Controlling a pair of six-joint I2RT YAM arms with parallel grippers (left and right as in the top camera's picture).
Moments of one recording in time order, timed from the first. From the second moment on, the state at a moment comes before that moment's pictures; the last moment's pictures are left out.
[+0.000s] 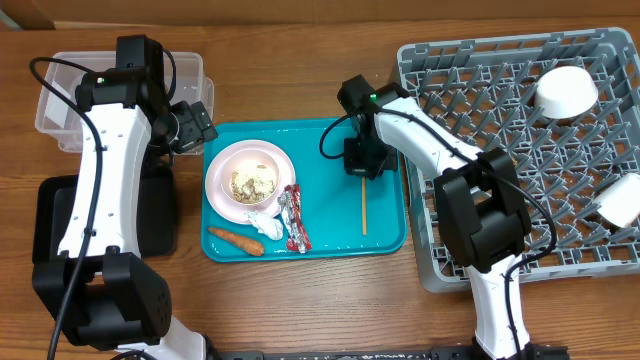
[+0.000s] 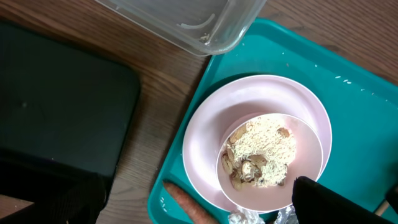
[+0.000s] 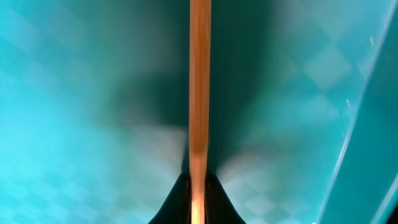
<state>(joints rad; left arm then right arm) 0.07 1.77 1.66 -1.25 -0.01 -0.41 0.47 2.26 1.76 -1.11 -0.08 0.48</state>
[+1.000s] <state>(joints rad) -0.10 1.77 1.66 -1.30 0.01 -0.42 0.18 1.92 1.68 -1.34 -0.04 0.09</state>
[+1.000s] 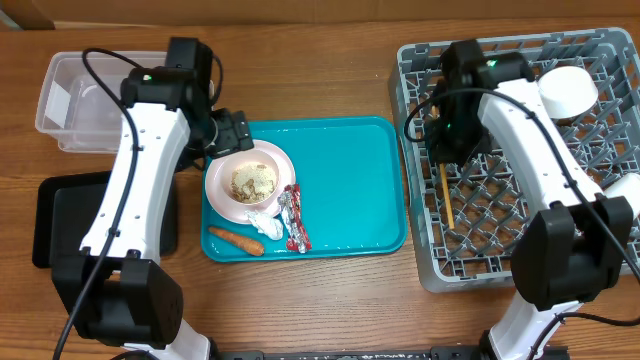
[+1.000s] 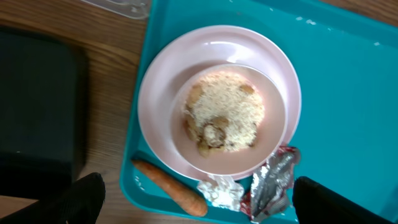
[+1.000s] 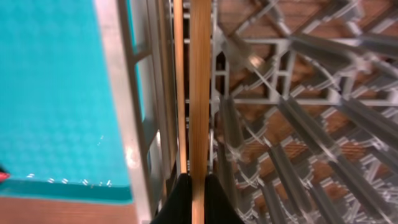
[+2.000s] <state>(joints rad) -0.50 1.77 1.58 -1.34 0.05 -0.57 0.03 1.68 1.70 -1.29 -0.05 0.21</state>
